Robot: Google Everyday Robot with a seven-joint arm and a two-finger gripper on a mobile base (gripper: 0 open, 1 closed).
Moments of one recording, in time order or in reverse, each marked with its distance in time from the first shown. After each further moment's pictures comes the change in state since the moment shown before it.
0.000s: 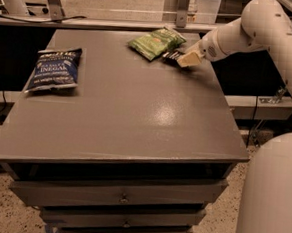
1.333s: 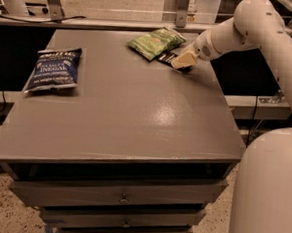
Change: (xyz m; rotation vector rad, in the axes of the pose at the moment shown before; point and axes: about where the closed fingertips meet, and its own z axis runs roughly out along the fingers) arm -0.007 0.006 0.014 -0.024 0.012 0.004
